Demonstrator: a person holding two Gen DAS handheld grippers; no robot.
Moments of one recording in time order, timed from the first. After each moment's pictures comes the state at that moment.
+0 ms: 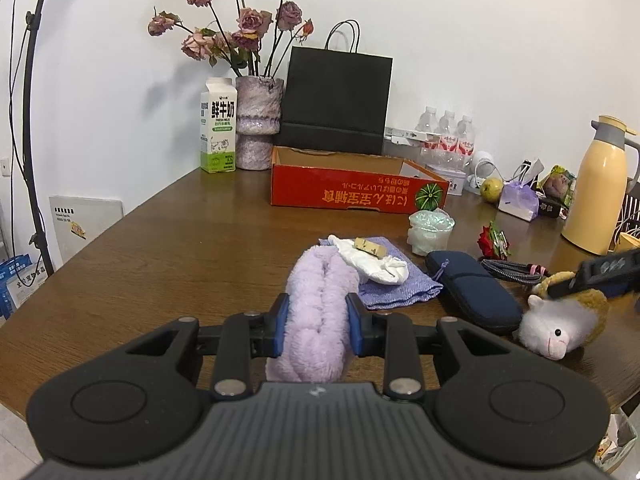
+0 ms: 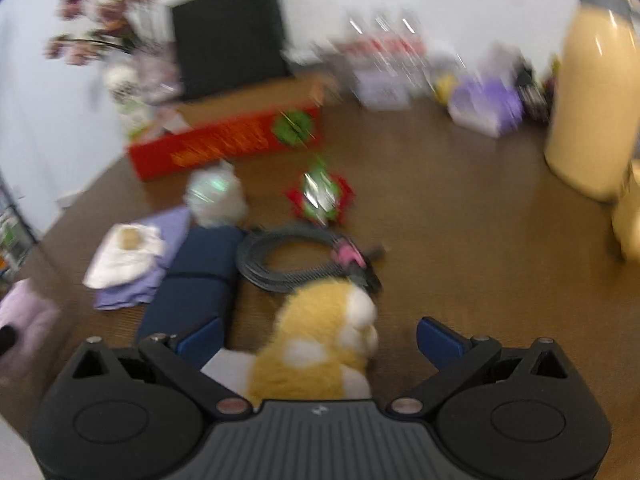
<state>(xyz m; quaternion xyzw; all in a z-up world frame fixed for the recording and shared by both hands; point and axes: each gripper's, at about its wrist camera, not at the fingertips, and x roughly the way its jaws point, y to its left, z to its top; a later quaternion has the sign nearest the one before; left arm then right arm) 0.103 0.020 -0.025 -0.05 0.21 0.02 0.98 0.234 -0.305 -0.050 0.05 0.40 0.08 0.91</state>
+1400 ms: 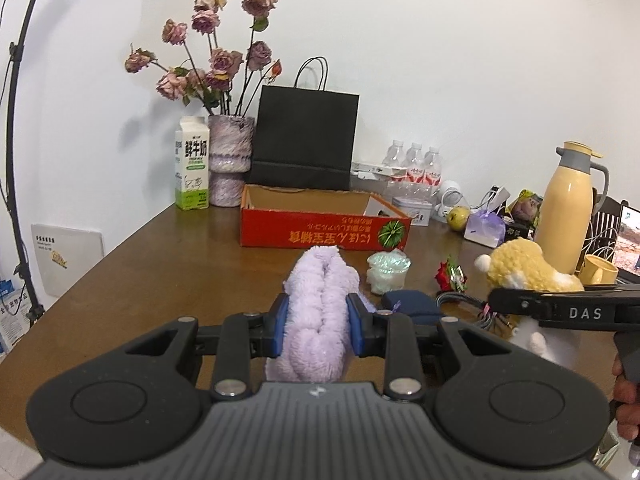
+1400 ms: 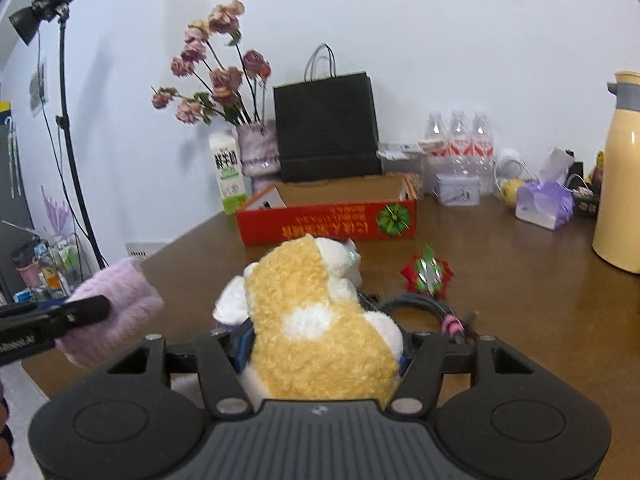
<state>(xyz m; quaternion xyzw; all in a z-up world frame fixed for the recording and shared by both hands) 0.089 0.001 0.015 -0.04 0.17 -0.02 0.98 0.149 -0.248 -0.013 0.03 0.22 0.18 0.96</state>
